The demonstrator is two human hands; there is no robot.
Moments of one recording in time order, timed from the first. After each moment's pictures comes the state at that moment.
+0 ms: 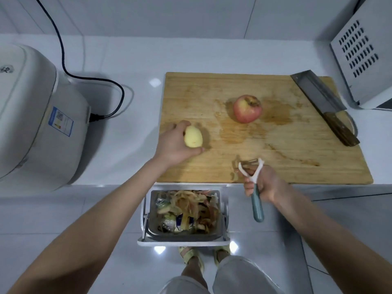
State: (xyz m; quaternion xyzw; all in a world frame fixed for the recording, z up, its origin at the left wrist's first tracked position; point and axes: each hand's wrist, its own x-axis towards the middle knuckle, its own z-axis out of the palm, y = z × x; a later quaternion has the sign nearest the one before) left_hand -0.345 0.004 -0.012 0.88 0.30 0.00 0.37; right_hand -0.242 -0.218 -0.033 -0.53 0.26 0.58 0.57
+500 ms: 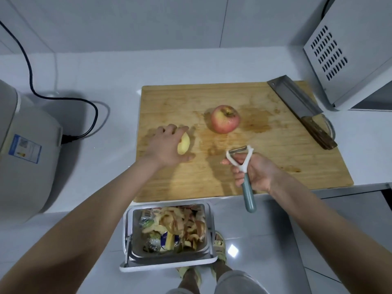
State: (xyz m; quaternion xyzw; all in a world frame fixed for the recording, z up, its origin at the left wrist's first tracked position) left_hand -0.286 0.010 -0.022 0.97 0.17 -0.11 0.13; right_hand -0.196 -0.215 0.008 -0.54 0.20 0.60 0.57
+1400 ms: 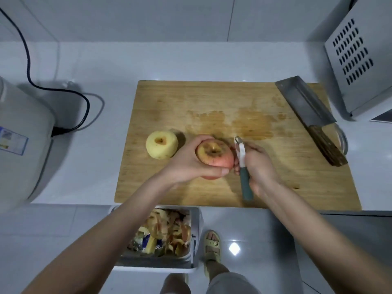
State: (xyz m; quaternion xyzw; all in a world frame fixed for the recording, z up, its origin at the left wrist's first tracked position) left_hand -0.255 -0.083 0.013 0.73 0.25 -0.06 0.64; right_hand -0.158 -0.216 0.011 -0.72 0.07 0.36 0.59
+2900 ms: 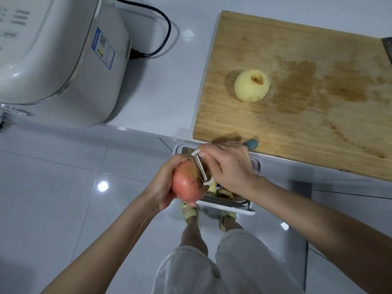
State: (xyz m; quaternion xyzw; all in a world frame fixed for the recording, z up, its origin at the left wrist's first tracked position) left_hand -0.516 -0.039 -0.019 0.35 0.45 -0.05 0.82; right_hand -0.372 -0.125 -0.034 -0.72 -0.60 0.07 0.34
